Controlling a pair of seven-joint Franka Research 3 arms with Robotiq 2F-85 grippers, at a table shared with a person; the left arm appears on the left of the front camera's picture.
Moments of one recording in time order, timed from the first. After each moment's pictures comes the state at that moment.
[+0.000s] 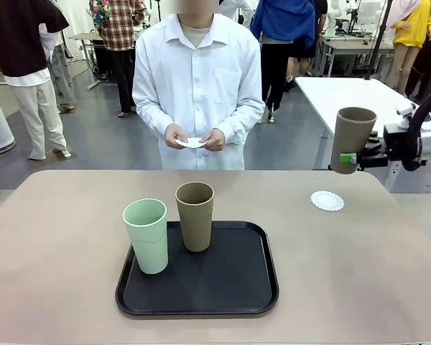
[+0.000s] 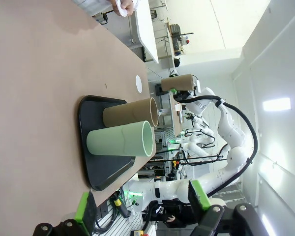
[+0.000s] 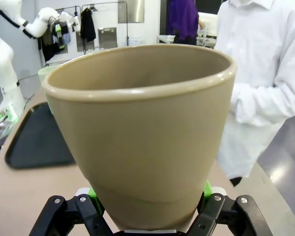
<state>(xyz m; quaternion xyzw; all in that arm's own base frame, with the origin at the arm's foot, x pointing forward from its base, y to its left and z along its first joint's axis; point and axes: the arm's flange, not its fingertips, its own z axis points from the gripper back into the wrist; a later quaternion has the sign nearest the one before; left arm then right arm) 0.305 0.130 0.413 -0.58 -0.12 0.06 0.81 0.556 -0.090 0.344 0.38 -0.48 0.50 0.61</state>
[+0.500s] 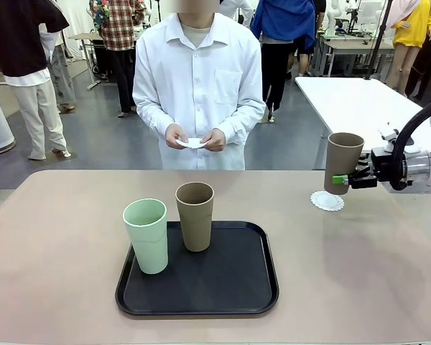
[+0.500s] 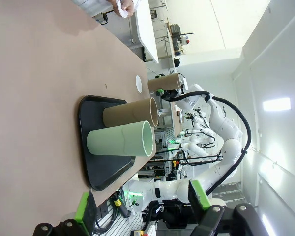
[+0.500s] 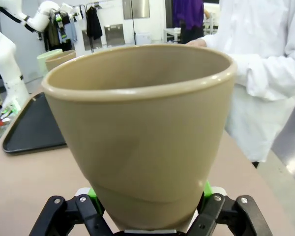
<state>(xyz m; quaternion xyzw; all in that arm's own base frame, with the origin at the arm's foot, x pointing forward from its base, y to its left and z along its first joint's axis) 0.305 0.130 0.413 -0.58 -0.12 0.06 0.81 0.574 -0.087 0.280 0.41 -0.46 0.48 0.62</state>
